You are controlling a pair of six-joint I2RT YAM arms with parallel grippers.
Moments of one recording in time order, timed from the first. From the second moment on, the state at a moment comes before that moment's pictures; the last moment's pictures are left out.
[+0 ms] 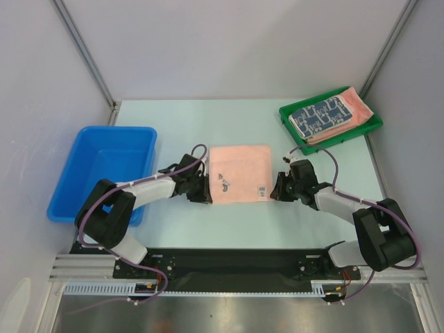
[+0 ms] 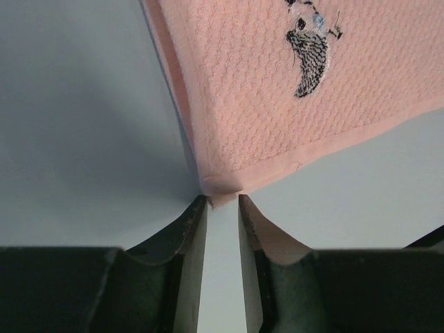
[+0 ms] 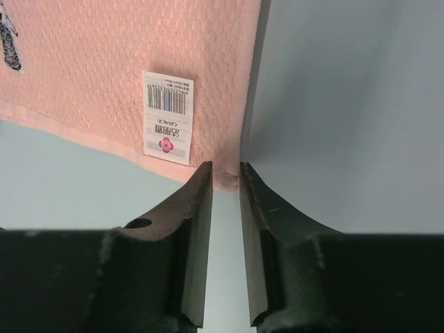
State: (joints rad) left arm -0.54 1.56 0.77 -0.27 0.22 -0.48; right arm 0.39 1.37 0.55 -0.03 -0.20 0.44
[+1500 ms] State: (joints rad) left arm -0.54 1.61 0.94 -0.41 0.11 -0.54; right arm 0.40 1.36 0.58 -0.09 -0.17 0.51
